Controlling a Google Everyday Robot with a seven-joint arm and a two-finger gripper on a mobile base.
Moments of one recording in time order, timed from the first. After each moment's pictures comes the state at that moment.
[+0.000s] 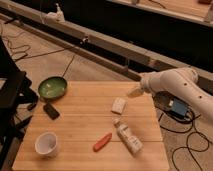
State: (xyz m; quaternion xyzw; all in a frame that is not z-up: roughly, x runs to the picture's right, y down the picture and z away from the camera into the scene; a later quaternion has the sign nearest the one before) arm 0.171 -0.017 0.734 -0.09 -0.19 0.37 0.91
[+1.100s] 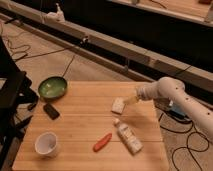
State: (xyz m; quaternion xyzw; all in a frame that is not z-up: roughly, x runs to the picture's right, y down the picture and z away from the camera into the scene) arm 0.168 0.042 0.836 -0.19 -0.22 0.43 0.85
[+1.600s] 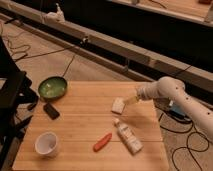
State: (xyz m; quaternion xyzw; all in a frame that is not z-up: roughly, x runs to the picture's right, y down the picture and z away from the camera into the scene) arm 0.170 0.043 0.840 -0.20 -0.22 0.43 0.85
